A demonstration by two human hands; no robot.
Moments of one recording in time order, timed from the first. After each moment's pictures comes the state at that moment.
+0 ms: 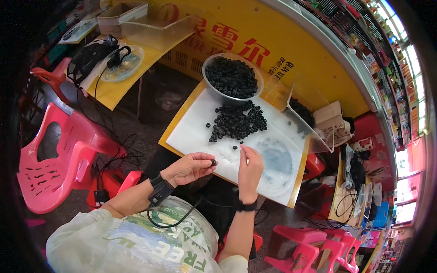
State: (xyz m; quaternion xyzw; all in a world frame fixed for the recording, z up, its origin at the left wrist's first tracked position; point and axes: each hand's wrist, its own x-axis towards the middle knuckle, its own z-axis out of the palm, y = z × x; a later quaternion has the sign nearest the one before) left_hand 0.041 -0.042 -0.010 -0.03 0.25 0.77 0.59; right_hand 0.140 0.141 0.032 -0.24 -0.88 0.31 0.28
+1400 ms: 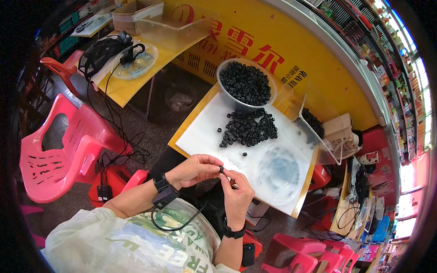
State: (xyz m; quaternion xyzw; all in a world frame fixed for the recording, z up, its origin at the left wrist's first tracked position) left_hand 0.035 -0.050 -0.008 0.06 0.30 0.77 0.56; right_hand 0.160 0.059 0.053 -0.24 -0.78 0.51 0.27
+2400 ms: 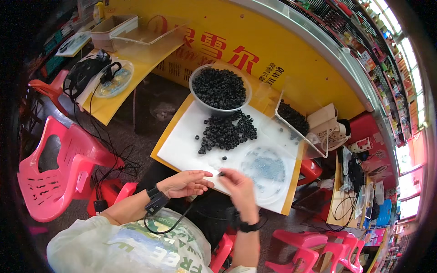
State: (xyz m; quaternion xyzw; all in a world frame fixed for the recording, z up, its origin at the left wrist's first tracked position) left_hand 0.041 -0.030 -0.015 0.01 0.28 0.68 0.68; right_hand 0.172 0.152 0.055 -0.24 -0.73 0.64 0.08
